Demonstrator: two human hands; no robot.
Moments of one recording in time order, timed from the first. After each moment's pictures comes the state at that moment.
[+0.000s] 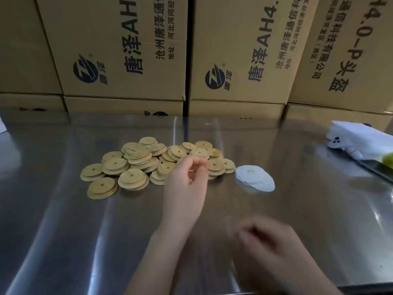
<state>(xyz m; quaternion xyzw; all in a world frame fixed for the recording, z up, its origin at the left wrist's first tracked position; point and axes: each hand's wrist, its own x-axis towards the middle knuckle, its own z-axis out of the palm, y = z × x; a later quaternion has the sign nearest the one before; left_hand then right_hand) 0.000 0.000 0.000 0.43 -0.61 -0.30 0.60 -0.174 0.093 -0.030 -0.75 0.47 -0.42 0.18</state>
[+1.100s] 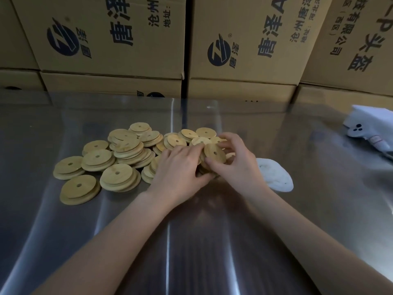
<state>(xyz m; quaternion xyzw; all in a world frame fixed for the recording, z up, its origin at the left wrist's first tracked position) 0.014 -0.112 -0.039 0.50 -0.83 0.02 0.26 -0.149 -0.099 -0.033 -0.66 0.57 -0.47 0.15</state>
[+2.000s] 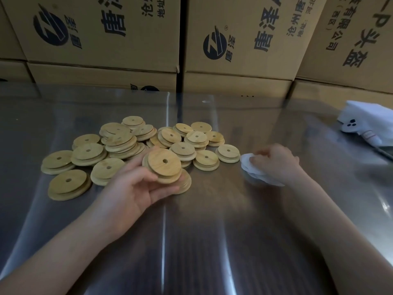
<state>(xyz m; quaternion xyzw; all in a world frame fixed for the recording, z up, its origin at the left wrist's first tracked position) 0.076 -0.059 -0.032 0.26 -0.40 -0.73 0.49 -0.237 -0.105 -0.023 -0.57 0.80 -0.17 0.10</state>
